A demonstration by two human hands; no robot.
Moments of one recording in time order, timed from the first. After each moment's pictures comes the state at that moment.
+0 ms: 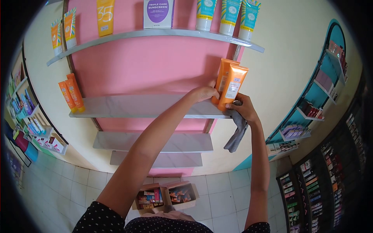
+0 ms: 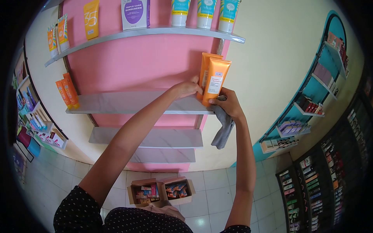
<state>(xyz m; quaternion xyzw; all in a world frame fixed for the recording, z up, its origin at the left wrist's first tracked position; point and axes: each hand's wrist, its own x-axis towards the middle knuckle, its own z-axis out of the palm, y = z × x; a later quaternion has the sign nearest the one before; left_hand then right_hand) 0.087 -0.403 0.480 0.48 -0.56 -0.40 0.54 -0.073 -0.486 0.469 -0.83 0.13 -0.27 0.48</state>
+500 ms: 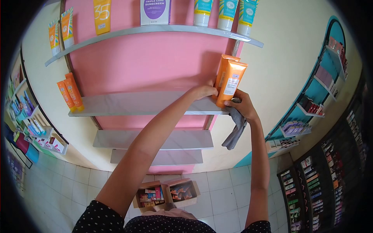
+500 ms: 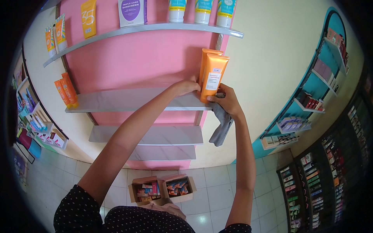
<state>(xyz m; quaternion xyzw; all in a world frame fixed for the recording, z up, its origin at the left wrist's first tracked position) 0.088 -0.410 0.469 0.55 -0.56 -0.32 0.53 -0.071 -0.487 0.459 -0.82 0.11 -0.30 0.47</state>
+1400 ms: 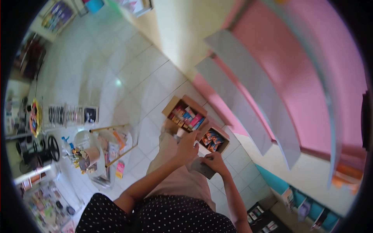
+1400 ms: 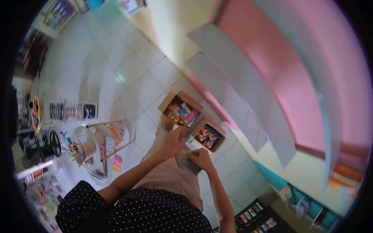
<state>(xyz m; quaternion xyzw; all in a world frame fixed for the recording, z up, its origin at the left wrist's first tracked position) -0.016 -0.038 0.137 0.82 0.01 -0.13 0.55 -0.042 -0.201 0.140 -0.82 0.02 0.37 0.42</state>
